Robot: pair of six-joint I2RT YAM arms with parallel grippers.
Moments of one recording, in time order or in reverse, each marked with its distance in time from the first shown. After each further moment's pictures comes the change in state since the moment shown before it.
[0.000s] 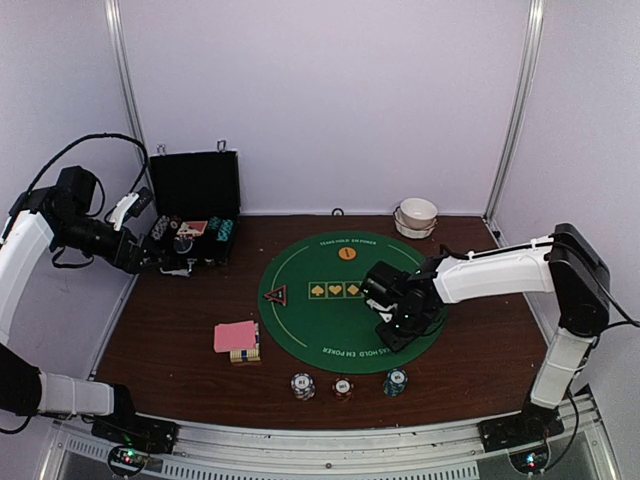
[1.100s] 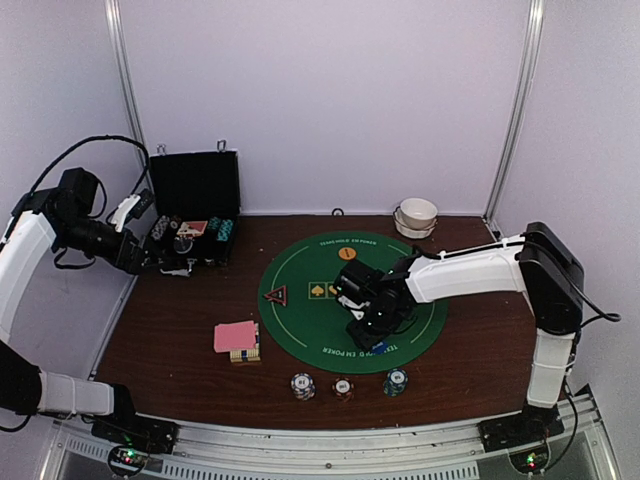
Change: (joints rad) left arm 0.000 0.007 -0.017 0.017 -0.001 -0.003; right arm 0.053 0.134 0.158 0.058 -0.058 -0.005
